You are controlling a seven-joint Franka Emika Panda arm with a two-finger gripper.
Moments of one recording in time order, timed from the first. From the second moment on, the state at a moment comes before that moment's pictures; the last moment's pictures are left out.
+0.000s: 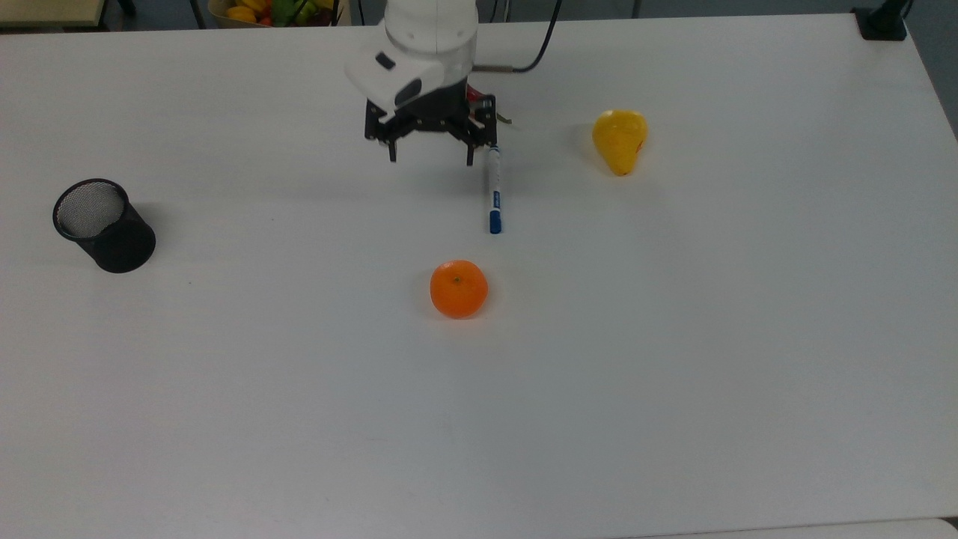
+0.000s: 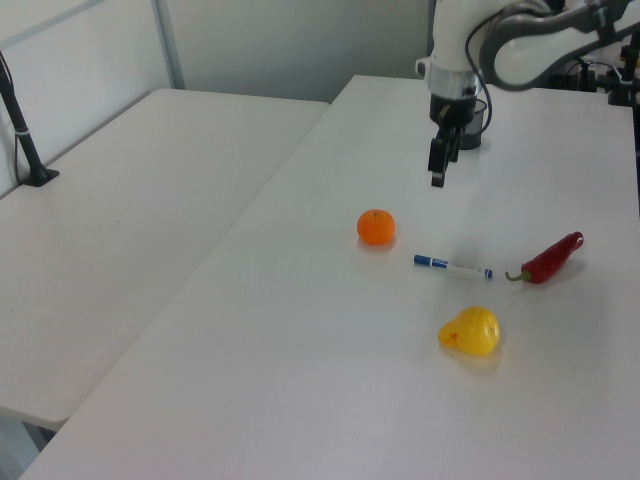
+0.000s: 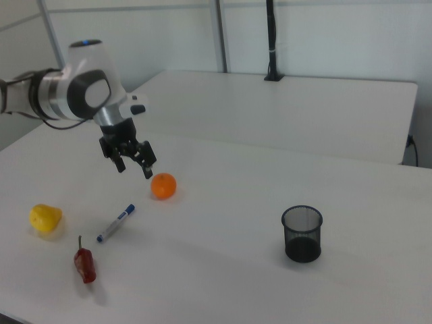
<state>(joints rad) 0.04 0.15 0.12 -1.85 -0.09 2.05 0.16</state>
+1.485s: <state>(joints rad) 0.13 -0.03 -0.12 -1.62 0.03 1.72 -0.05</state>
